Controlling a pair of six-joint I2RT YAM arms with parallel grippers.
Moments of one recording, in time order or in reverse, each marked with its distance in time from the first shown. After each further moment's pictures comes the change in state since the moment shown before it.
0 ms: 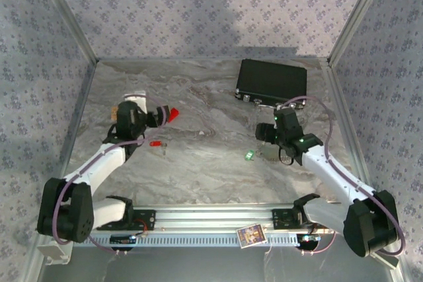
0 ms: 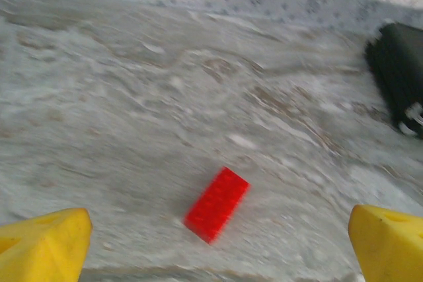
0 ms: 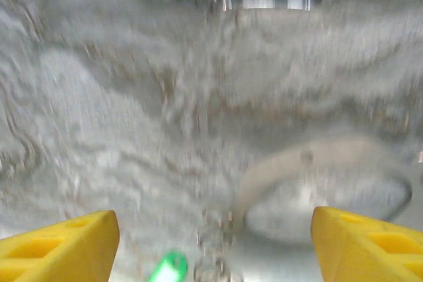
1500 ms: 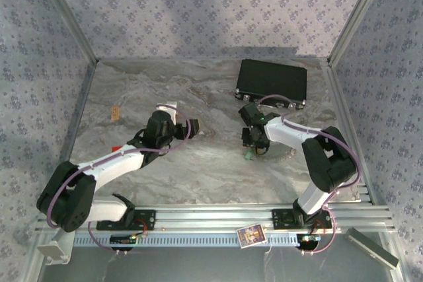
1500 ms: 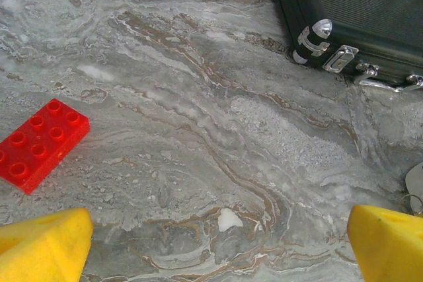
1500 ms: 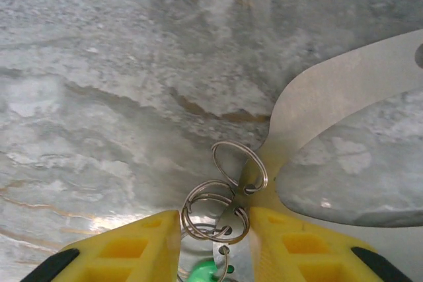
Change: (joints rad) left arm -0.335 0.096 -0.006 0.047 -0.103 -0.179; right arm 0.156 0.577 0.280 -0.126 0.002 0.167
